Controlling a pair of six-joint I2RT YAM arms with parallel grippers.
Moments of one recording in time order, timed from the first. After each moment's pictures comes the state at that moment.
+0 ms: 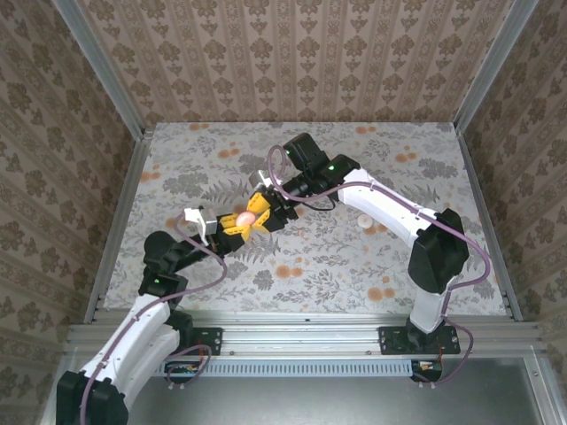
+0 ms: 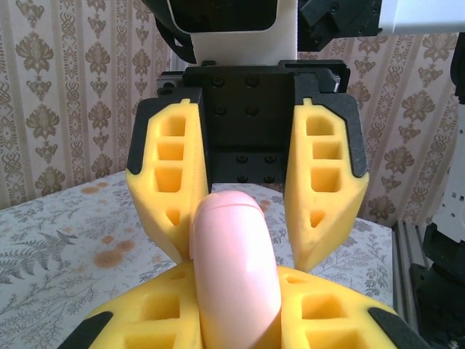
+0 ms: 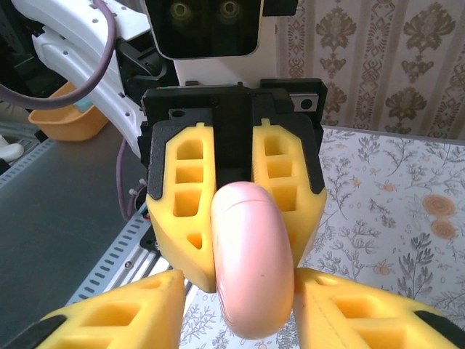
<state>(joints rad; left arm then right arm) -0.33 0.66 0.28 0.54 0.86 -0.25 0.68 1.82 1.66 -0.68 -1.11 -0.70</state>
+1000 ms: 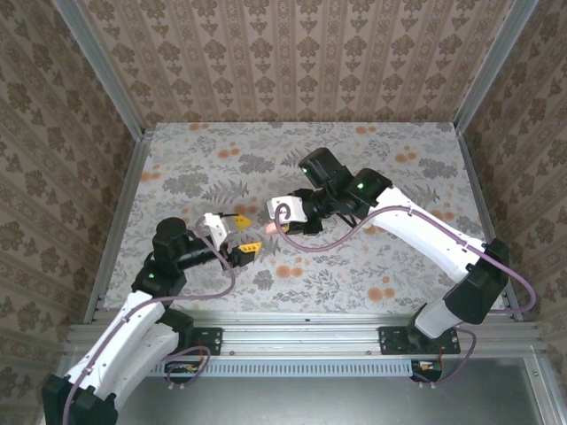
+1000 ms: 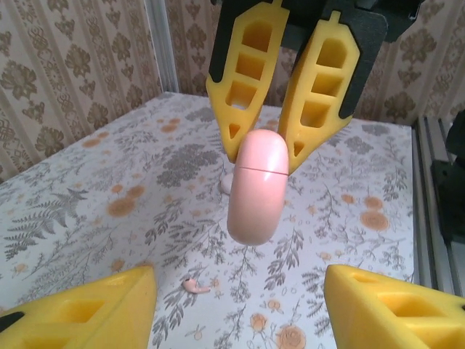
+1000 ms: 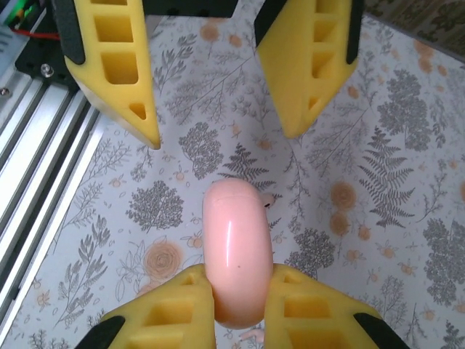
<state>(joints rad) -0.44 0.65 0.46 -0.03 0.77 0.22 0.76 1.54 1.52 -0.89 -0.45 -0.97</state>
